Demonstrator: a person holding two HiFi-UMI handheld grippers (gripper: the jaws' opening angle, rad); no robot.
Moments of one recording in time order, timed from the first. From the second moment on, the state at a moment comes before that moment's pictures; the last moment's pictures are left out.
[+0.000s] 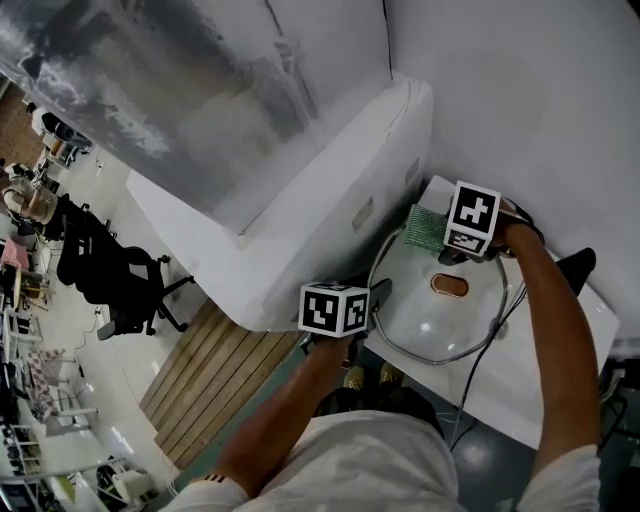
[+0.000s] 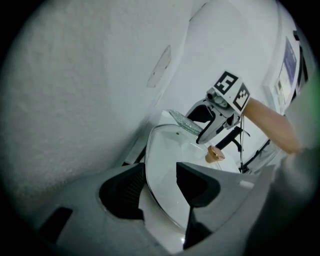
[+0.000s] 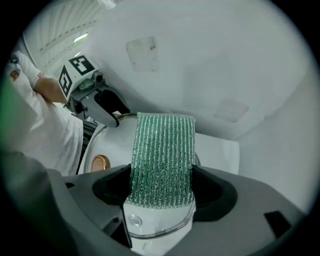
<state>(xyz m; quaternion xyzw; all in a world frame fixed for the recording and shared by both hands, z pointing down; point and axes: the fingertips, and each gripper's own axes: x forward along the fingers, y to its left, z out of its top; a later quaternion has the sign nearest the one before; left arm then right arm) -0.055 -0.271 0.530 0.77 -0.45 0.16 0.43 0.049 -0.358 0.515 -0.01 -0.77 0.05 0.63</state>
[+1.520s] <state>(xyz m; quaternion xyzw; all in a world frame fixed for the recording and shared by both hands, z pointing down) -0.057 -0.267 0.526 0.78 -0.46 0.17 0.40 0.018 -0.290 0.473 0.05 -0.74 0.03 0.67</state>
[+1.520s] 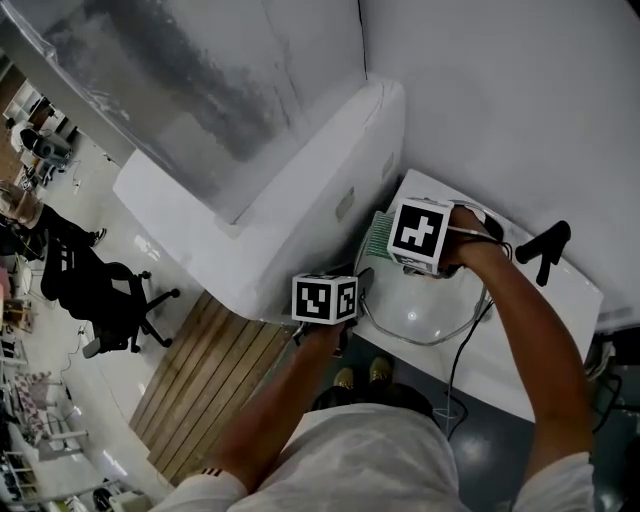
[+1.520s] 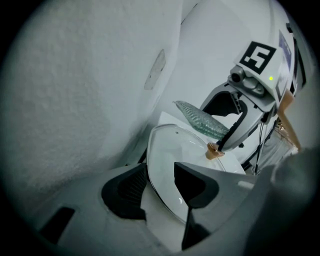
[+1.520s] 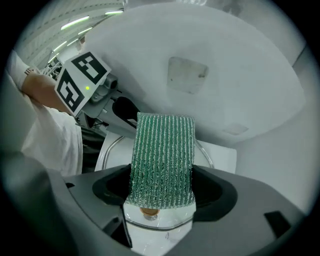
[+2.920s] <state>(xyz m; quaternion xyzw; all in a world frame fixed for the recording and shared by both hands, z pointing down) -0.058 -0.266 0.527 0.78 -0.46 0.17 0.40 0.096 -0.307 0.485 0.18 -0.79 0.22 0.55</state>
